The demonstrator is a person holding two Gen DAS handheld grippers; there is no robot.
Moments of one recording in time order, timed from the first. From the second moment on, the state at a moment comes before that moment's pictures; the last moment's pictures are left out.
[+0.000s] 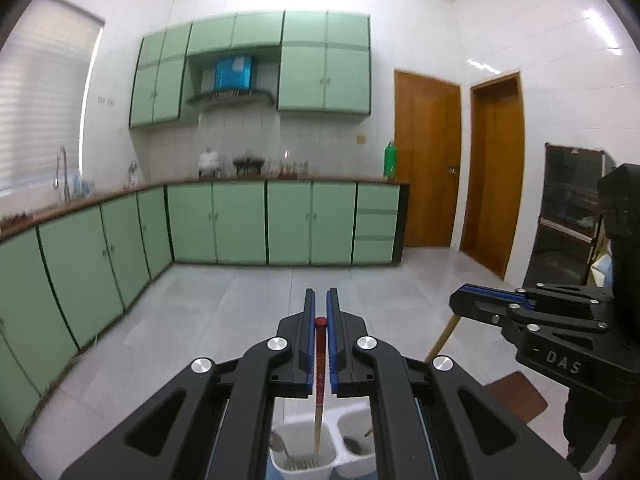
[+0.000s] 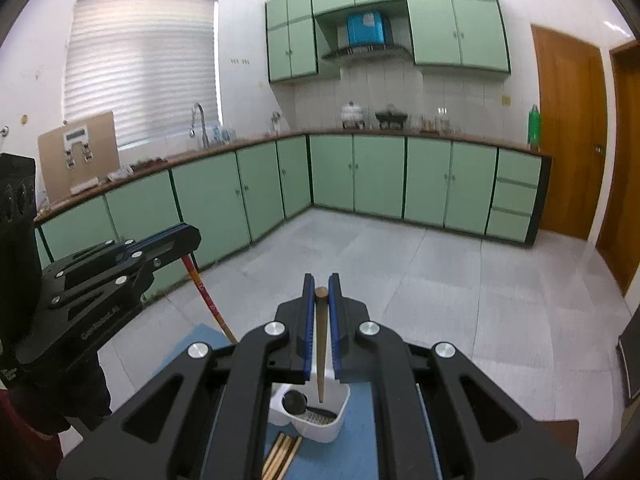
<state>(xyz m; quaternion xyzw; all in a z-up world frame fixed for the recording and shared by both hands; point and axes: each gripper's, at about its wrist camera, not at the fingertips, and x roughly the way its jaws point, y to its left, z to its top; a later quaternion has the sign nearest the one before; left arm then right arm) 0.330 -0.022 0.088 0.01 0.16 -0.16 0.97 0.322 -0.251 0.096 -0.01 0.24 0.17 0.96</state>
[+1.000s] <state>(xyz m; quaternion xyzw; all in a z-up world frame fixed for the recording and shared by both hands) 0.196 0.020 -0.018 0.01 0.25 -0.12 0.96 0.161 -0.277 -0.014 0.03 0.26 0.11 0.96</state>
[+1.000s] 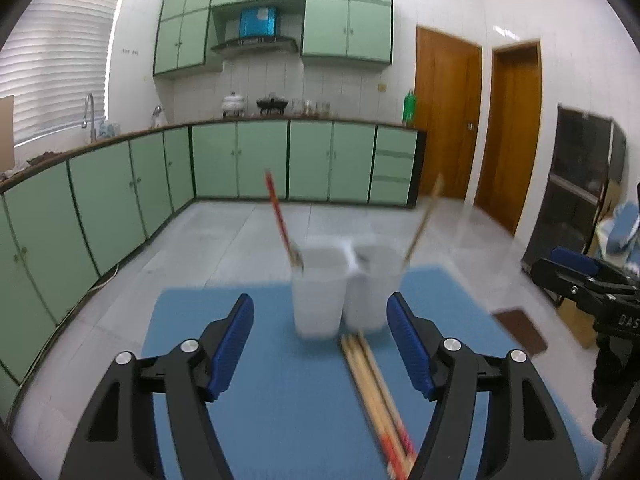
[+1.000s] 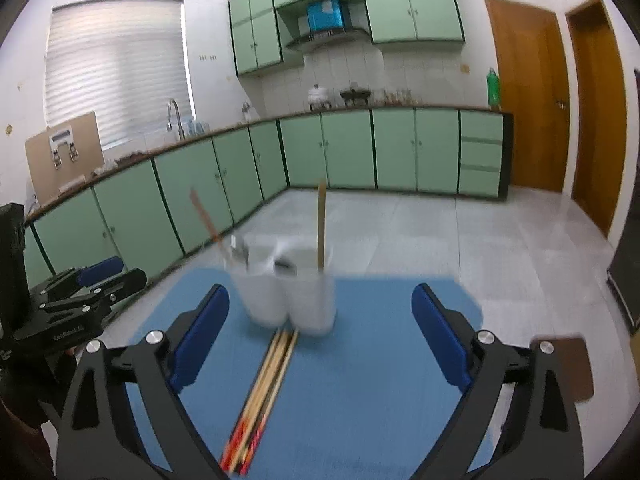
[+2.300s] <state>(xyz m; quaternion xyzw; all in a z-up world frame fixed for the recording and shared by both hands) 0.154 0.027 -0.159 0.00 0.41 -0.09 0.91 0.117 -0.221 -0.163 -0.06 0.44 0.06 0.90</state>
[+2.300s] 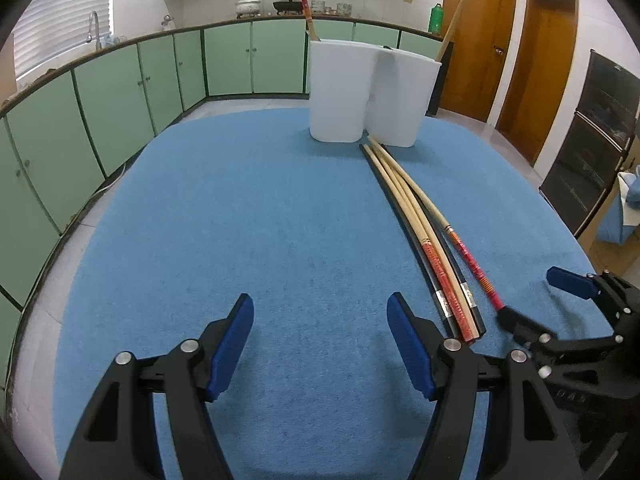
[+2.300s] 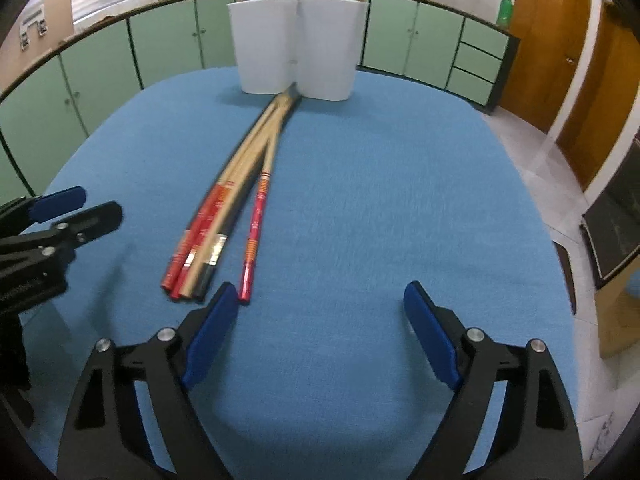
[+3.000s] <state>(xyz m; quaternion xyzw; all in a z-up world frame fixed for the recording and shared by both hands) 0.152 0.028 -0.161 0.00 0.41 -0.09 0.91 0.111 -0.242 -0.158 0.02 0.44 0.12 0.89</state>
